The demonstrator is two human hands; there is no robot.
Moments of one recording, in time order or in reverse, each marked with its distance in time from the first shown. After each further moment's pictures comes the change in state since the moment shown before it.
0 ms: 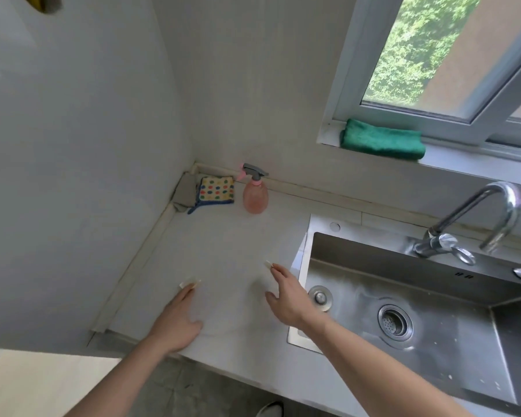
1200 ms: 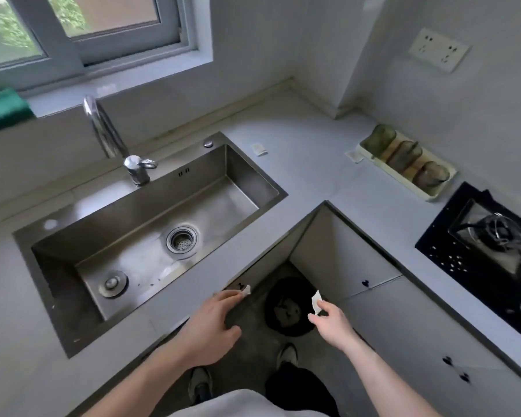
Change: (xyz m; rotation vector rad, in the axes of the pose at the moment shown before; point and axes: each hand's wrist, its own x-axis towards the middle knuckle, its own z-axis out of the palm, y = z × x) left_hand -0.227 0.334 0.280 0.520 -0.617 0.988; right_hand -0.541 0.271 0.064 0.929 0.612 1.211
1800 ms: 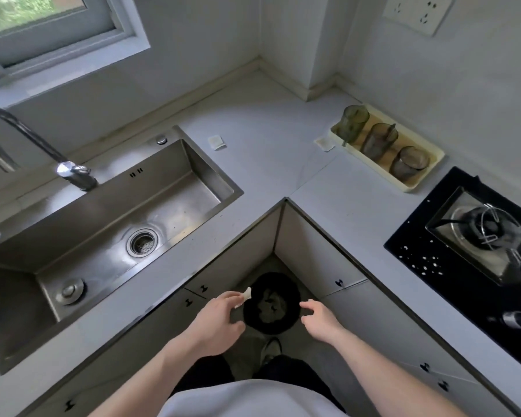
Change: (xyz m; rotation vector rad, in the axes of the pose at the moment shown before) left_hand 0.128 0.119 0.096 0.034 -0.141 -0.164; right_hand 0.101 0.071 -0.115 -0.173 -0.183 -0.016
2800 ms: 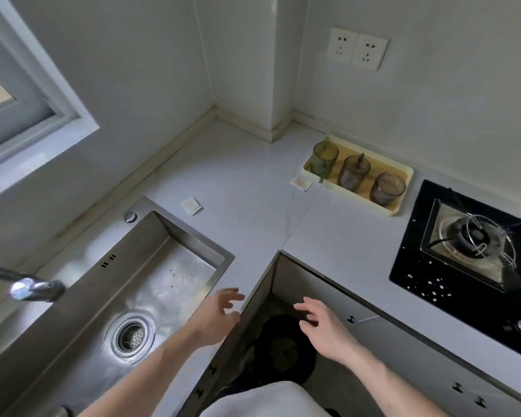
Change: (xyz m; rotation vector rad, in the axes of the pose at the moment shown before) left_hand 0.150 0.002 -0.142 -0.034 -0.068 0.157; right_hand -0.003 -0.117 -0.060 0.180 0.204 -0.205
